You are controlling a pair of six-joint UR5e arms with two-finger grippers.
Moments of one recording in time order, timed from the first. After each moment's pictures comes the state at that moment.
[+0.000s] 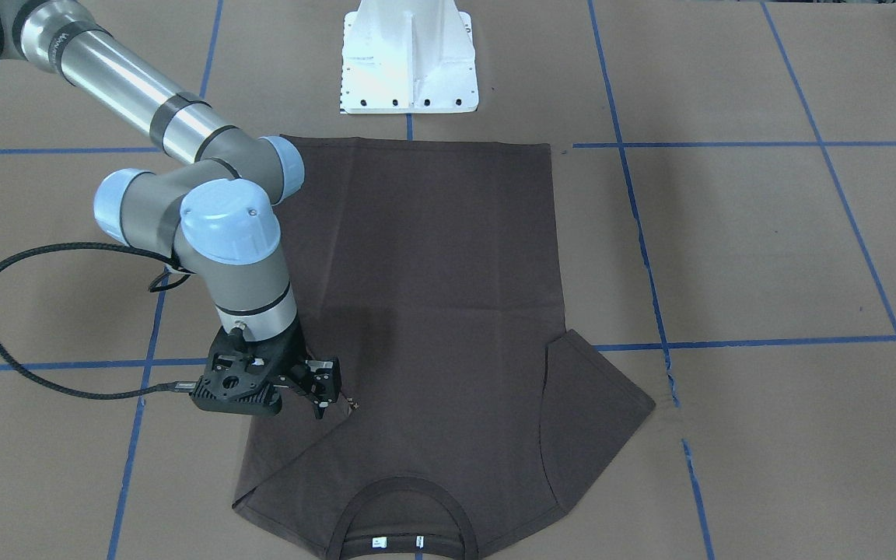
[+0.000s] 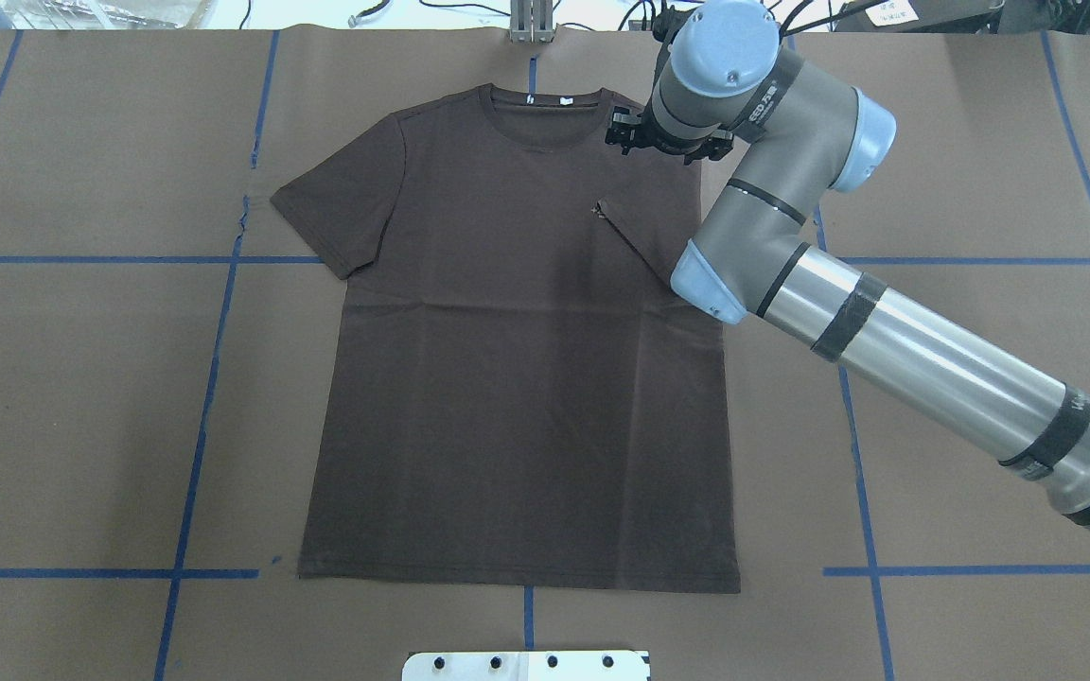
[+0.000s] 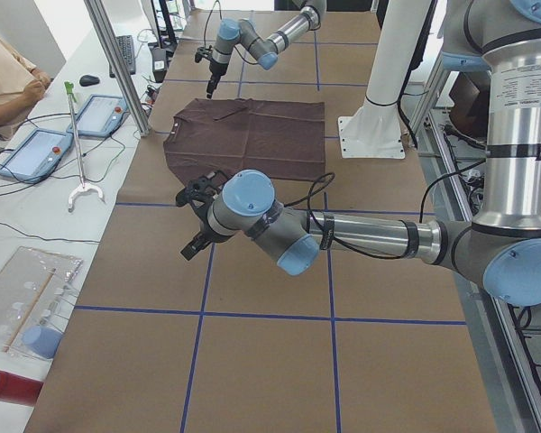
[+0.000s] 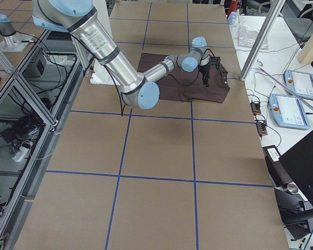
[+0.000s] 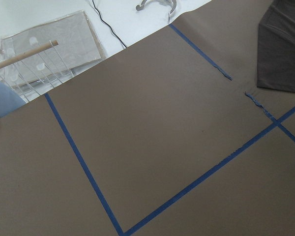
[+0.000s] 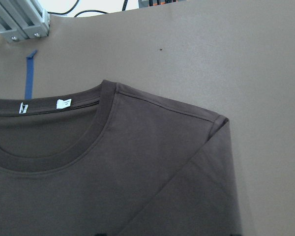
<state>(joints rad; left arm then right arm) -1.61 -1.53 -1.70 -2.26 -2.47 0.07 0.82 -0.78 1.27 -1.23 1.83 1.15</state>
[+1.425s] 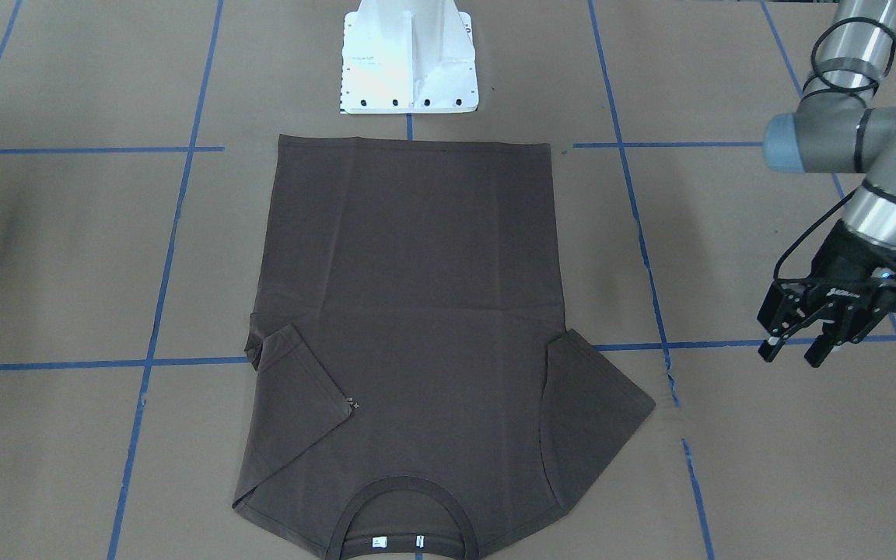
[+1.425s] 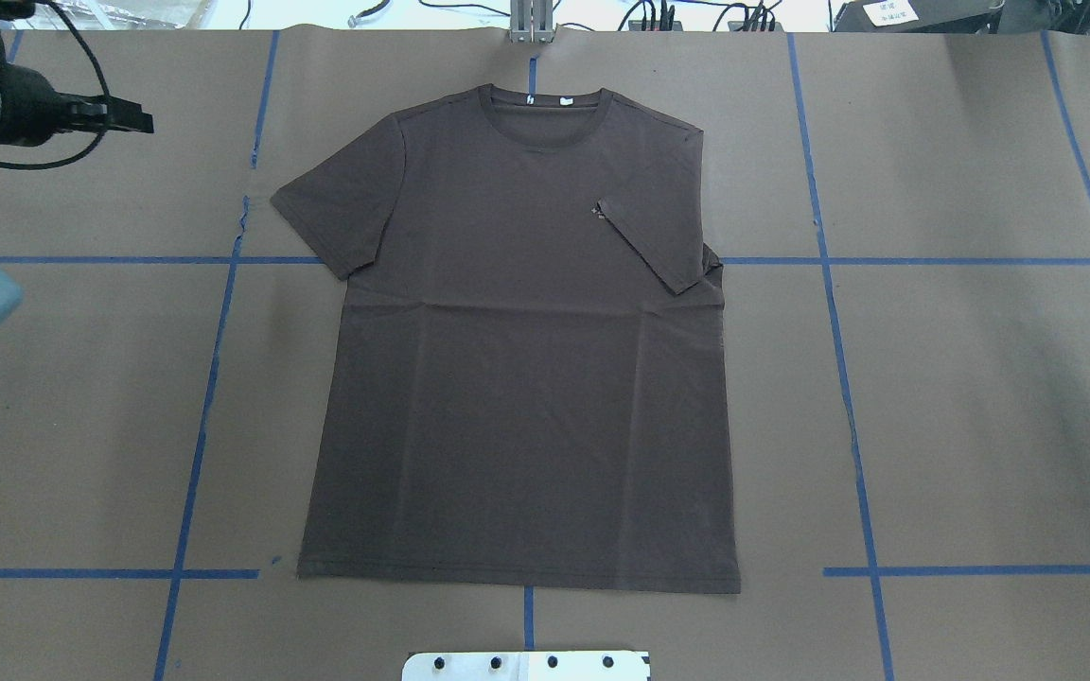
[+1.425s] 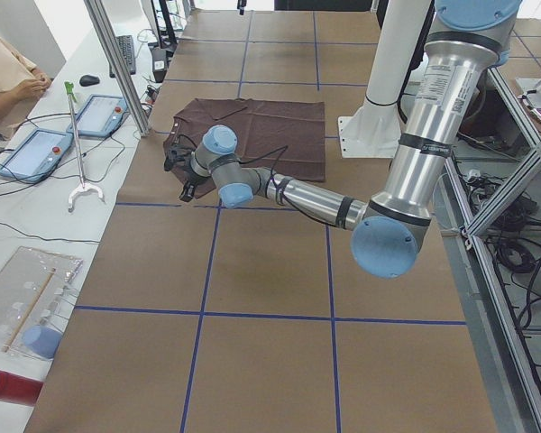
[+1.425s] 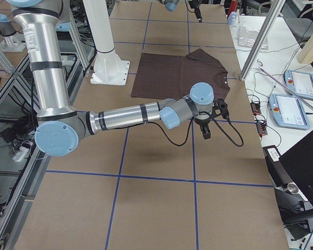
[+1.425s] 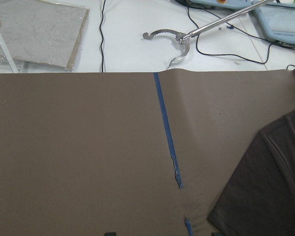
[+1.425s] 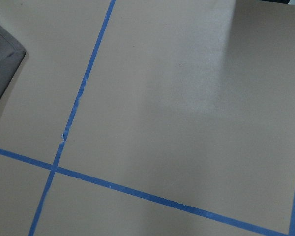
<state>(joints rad) -1.04 -1.89 -1.48 -2.38 -1.91 -0.95 1.43 -1.43 1.63 -1.23 2.44 0.26</state>
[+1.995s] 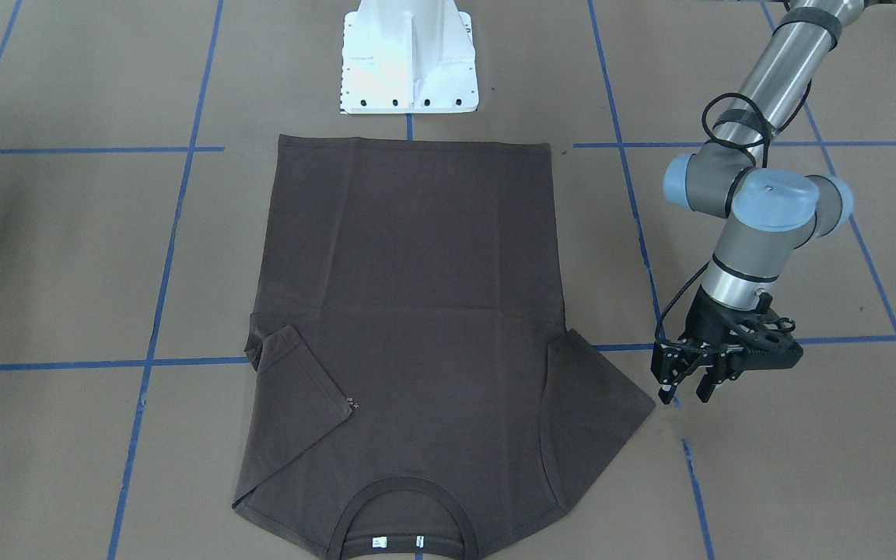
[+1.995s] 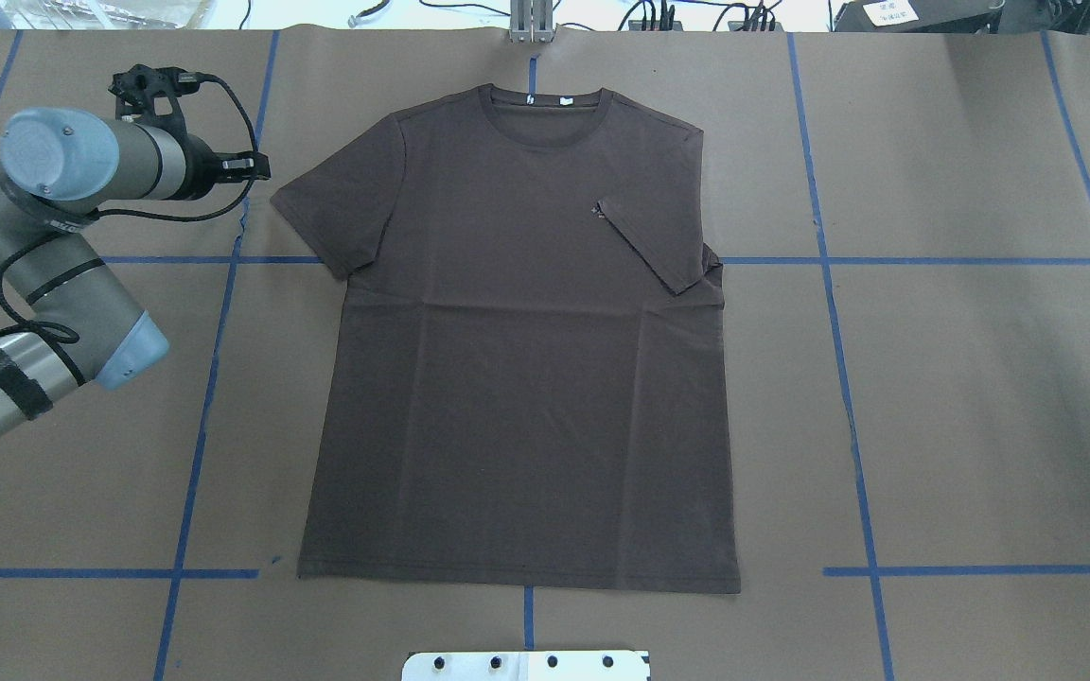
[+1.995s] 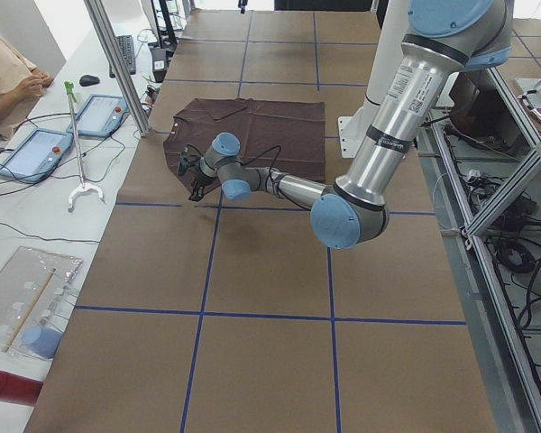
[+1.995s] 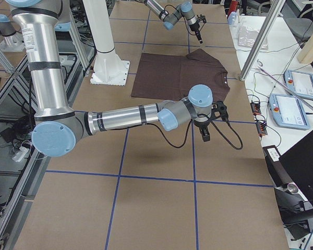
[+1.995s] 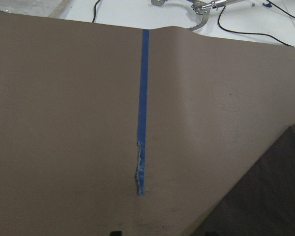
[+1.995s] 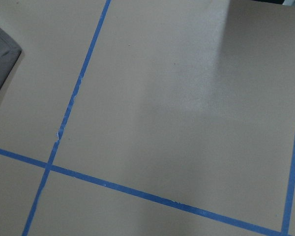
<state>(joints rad) -0.85 -2.04 -1.27 -2.41 -1.72 -1.11 1.43 -1.44 1.63 -1.23 2.43 0.25</state>
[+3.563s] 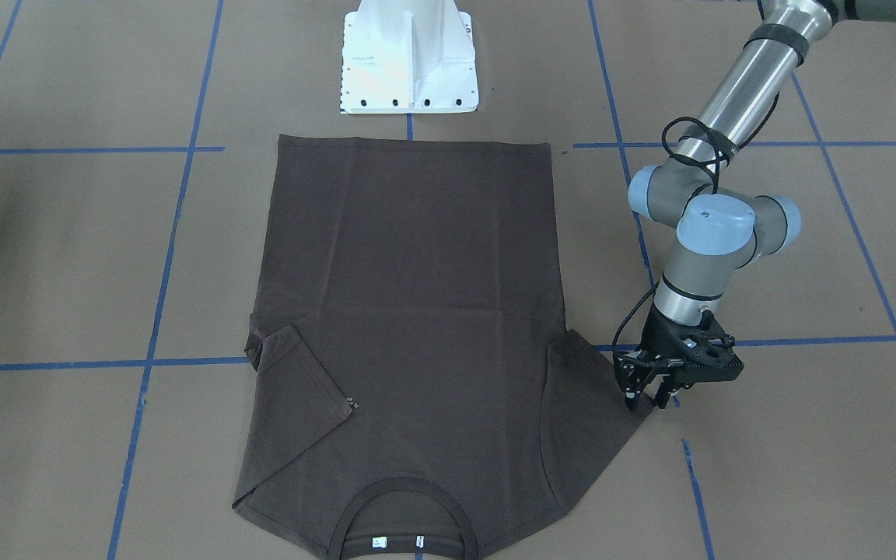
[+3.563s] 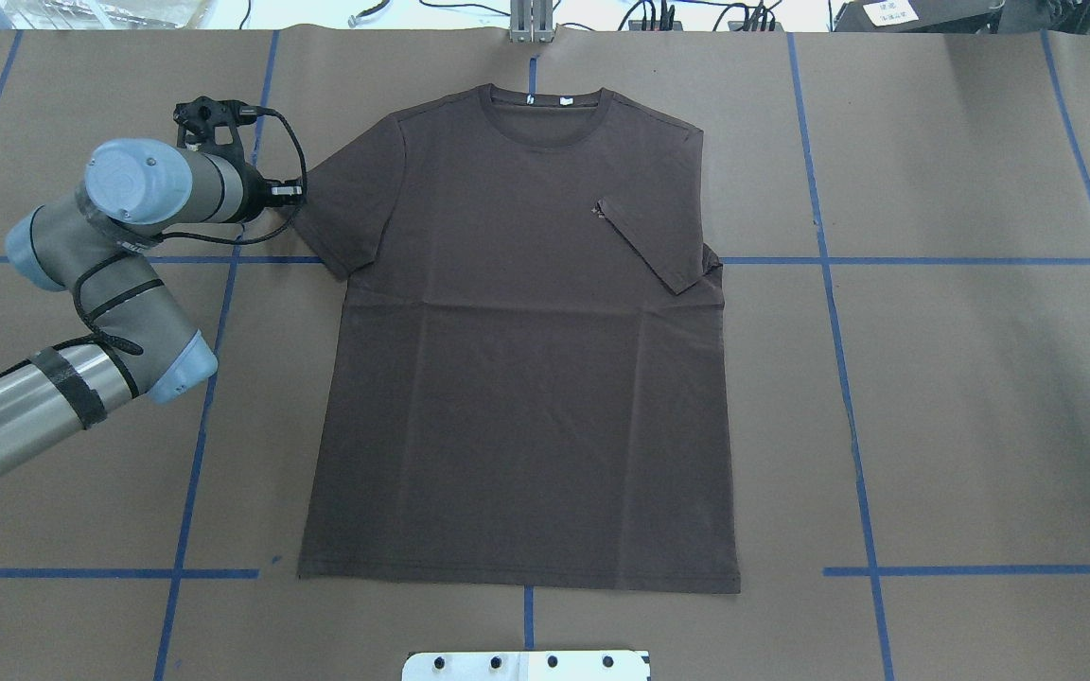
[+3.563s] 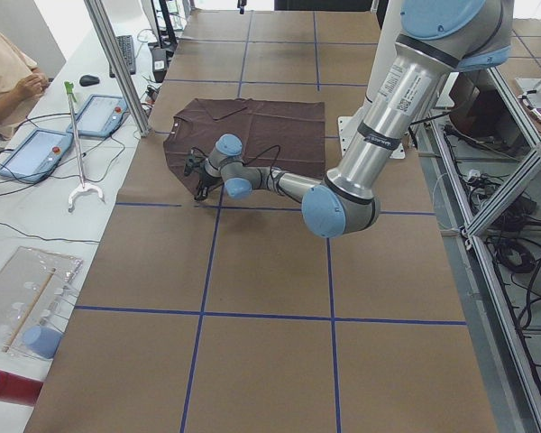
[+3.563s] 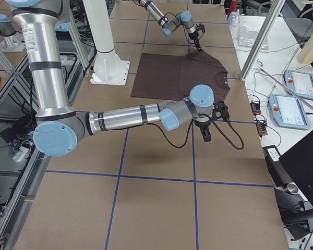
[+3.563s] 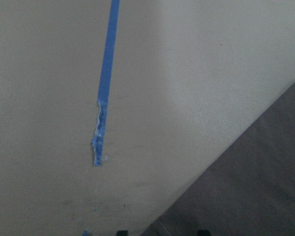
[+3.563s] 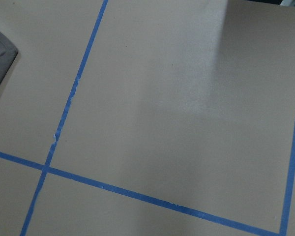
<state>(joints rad) -0.80 -2.11 -1.17 -2.41 -1.68 -1.10 1.43 -1.43 1.62 -1.23 2.43 0.25</state>
